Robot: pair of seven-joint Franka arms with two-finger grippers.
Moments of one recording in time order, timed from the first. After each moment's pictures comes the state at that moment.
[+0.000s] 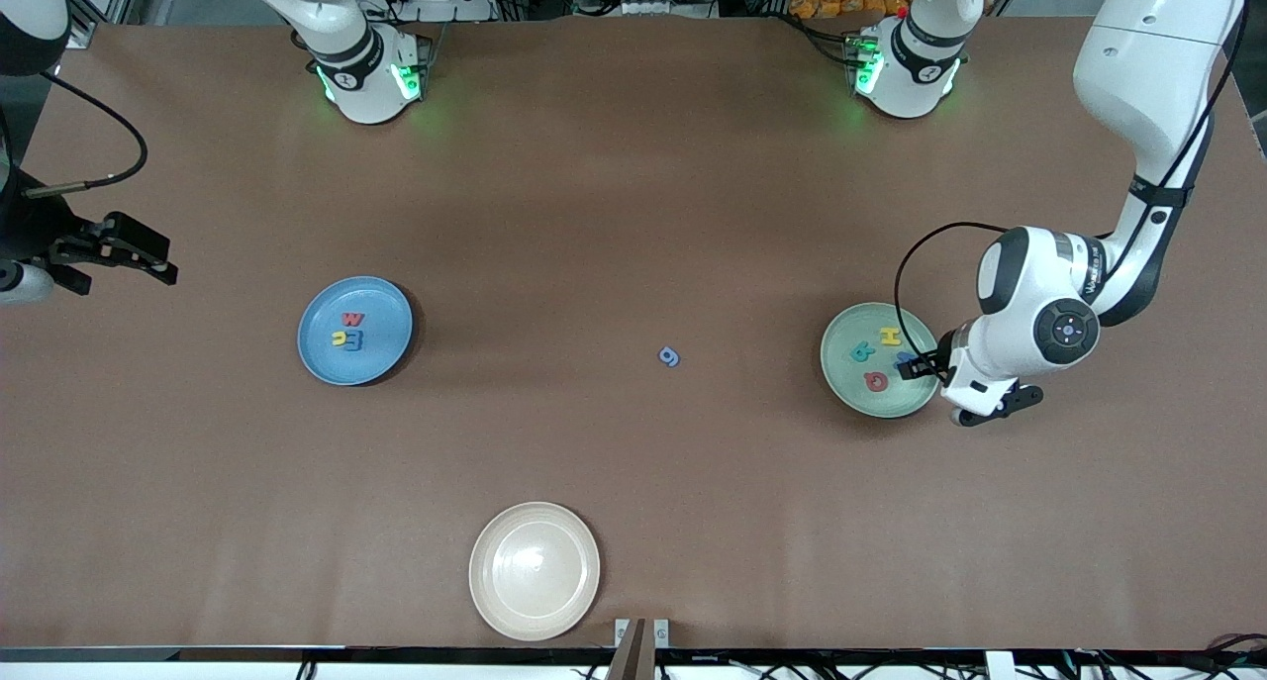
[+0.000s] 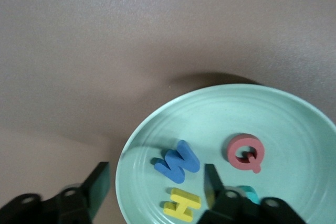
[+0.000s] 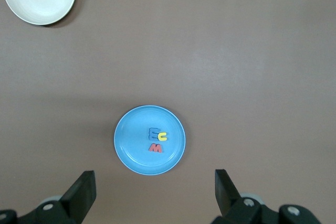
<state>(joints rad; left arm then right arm) 0.18 0.53 -0.31 -1.90 0.17 2.24 -0.53 -0.05 0.06 0.02 -1.57 0.03 1.68 -0.12</state>
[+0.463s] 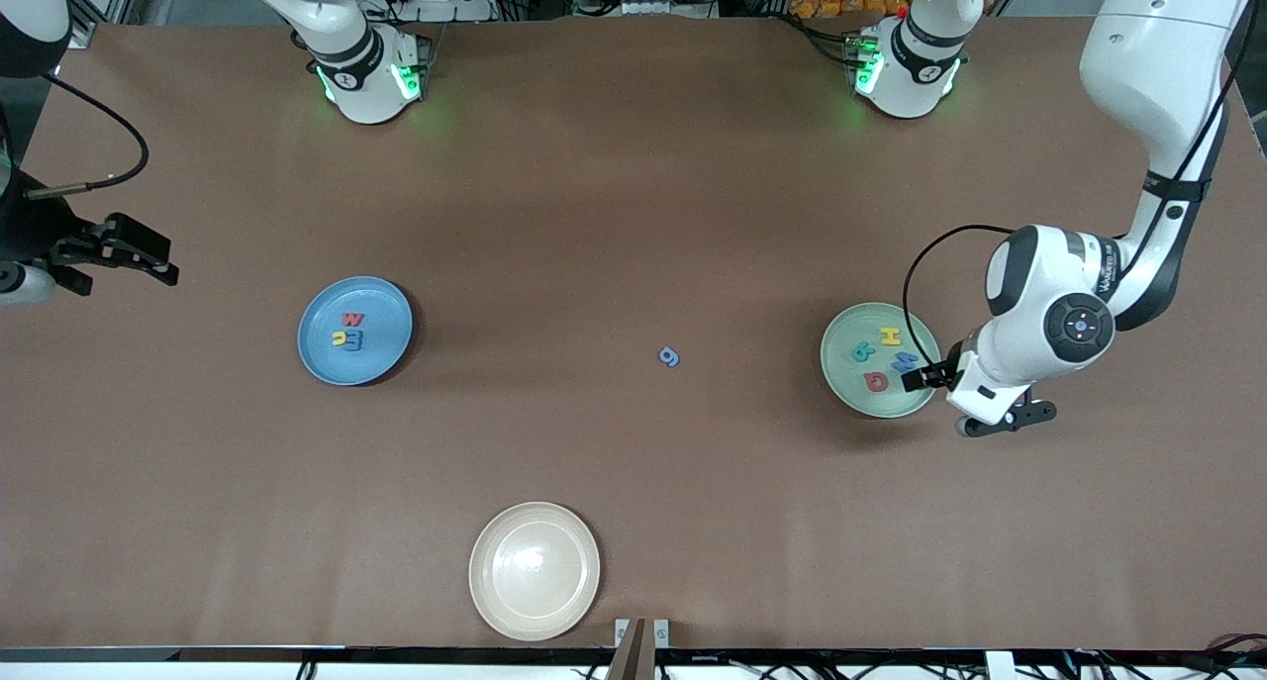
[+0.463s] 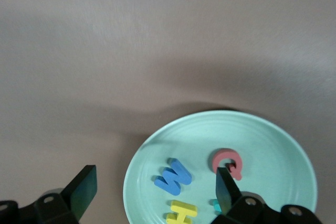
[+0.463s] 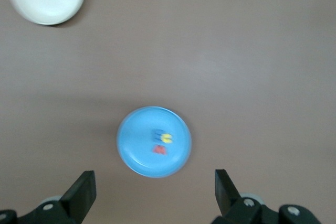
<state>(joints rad) 0.18 0.51 -0.31 -1.83 0.22 2.23 -0.45 -0.02 0.08 0.05 -1.59 0.05 1.72 -0.13</state>
